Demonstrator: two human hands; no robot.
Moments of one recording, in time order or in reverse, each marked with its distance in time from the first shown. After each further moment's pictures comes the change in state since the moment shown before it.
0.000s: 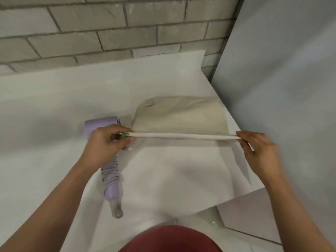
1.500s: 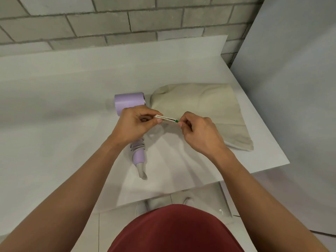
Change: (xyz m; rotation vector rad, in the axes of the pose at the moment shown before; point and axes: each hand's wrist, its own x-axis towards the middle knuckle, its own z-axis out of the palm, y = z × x) left_hand -0.030 -0.020 -0.003 -0.034 -0.041 0.237; right_hand 0.007 -0.230 0.033 0.286 -0.545 0.139
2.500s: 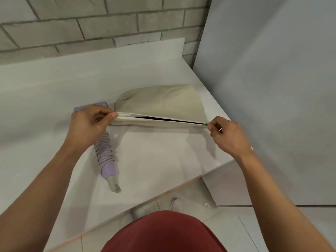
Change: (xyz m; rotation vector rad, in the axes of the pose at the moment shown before) left_hand 0.027 -0.001 -0.015 0.135 0.127 -0.008; right_hand -0.047 0.129 -0.078 -0.066 0.223 0.315
